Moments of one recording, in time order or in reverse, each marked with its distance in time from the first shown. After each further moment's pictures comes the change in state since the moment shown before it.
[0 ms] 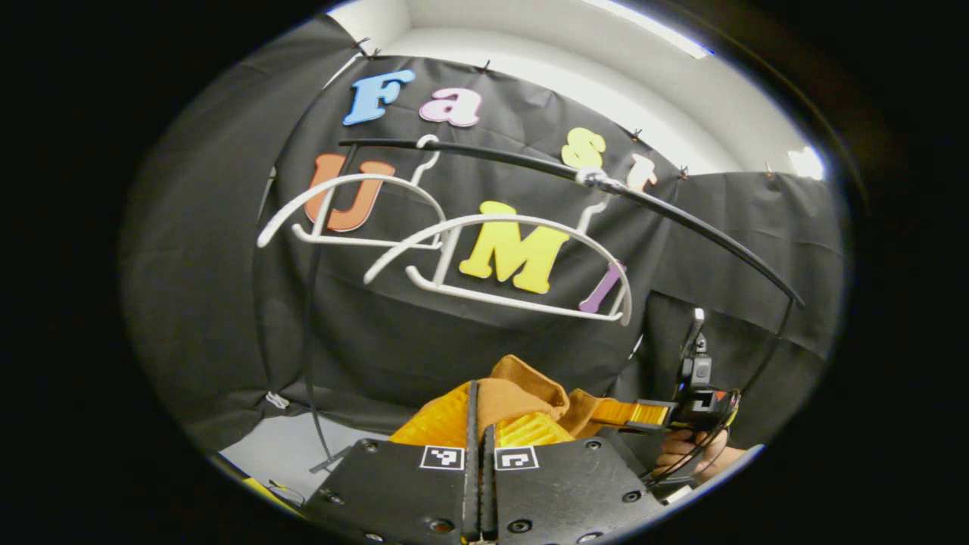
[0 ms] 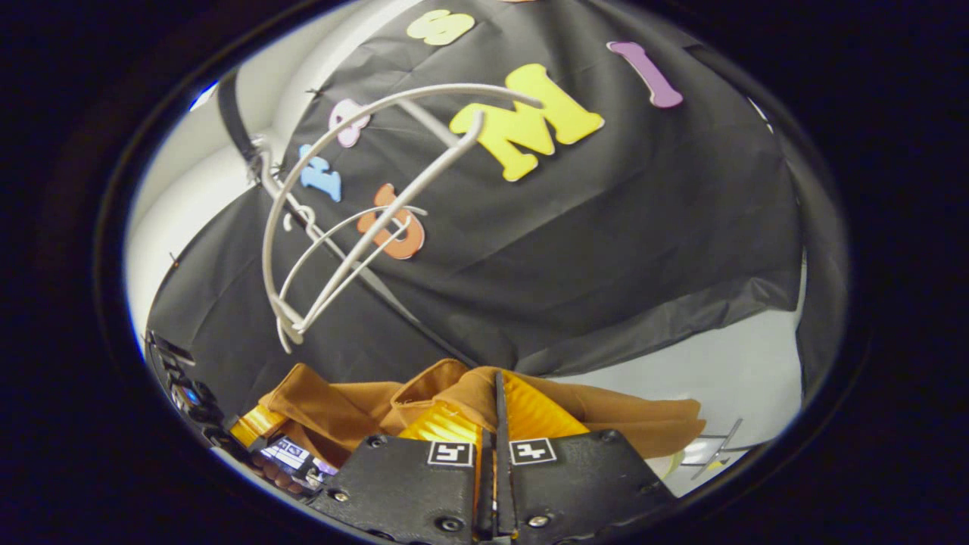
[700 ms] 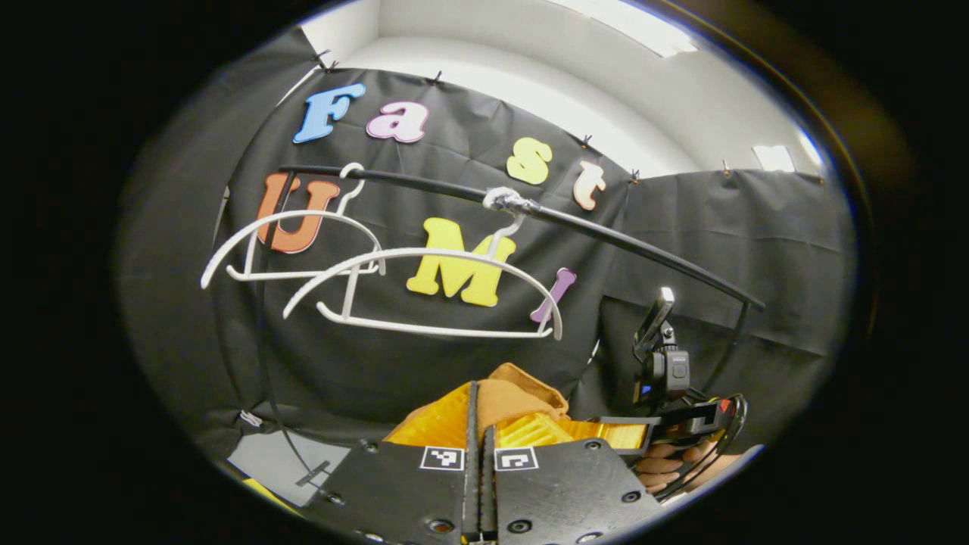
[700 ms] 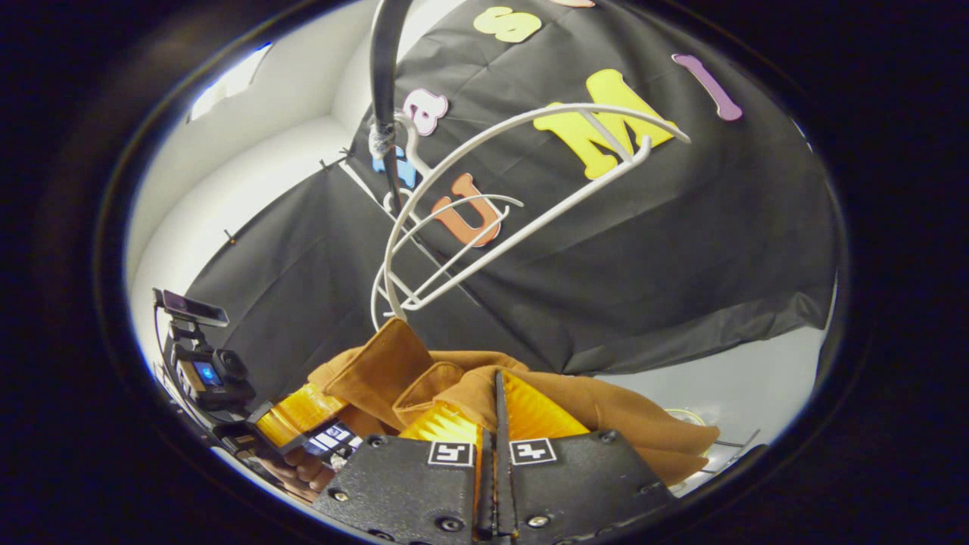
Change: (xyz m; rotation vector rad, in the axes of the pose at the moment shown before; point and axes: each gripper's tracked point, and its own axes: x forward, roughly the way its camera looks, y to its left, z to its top) left arm -0.008 -0.063 0.018 0.043 -0.022 -0.135; right arm -0.026 0.078 -0.023 -0.044 0.054 0.177
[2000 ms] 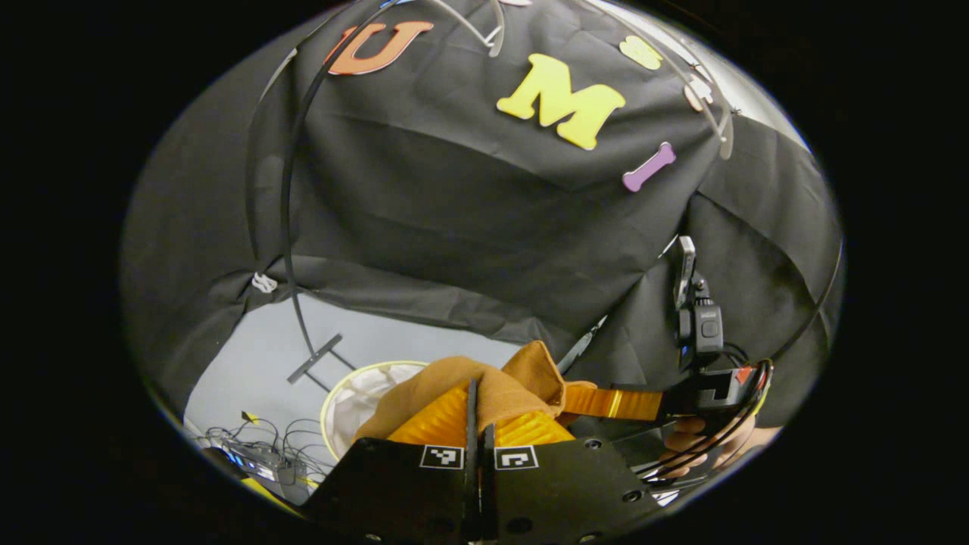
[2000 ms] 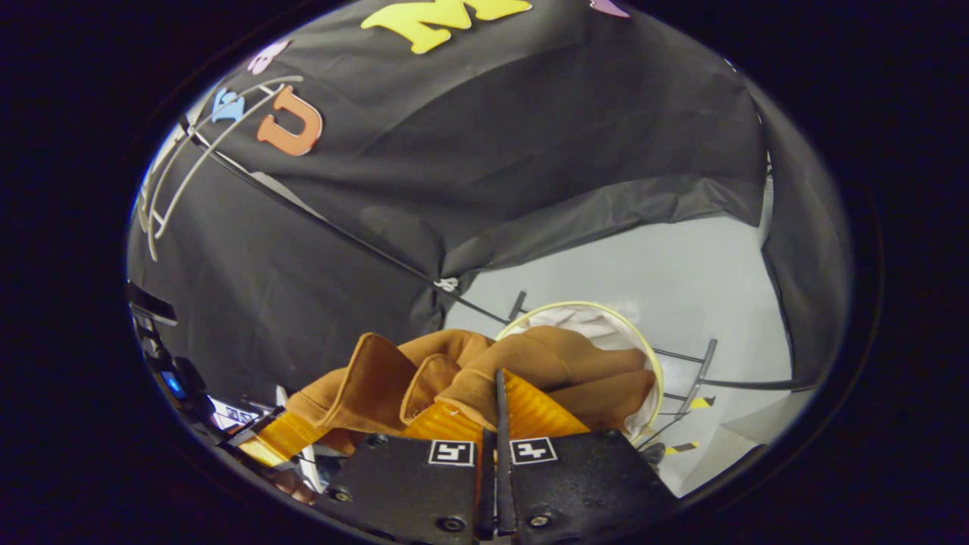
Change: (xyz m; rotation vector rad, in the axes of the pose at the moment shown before) left arm 0.044 0.100 -0.270 -0.237 0.538 0.184; right arm 0.093 -0.240 -0.184 0.208 0.383 -0.510
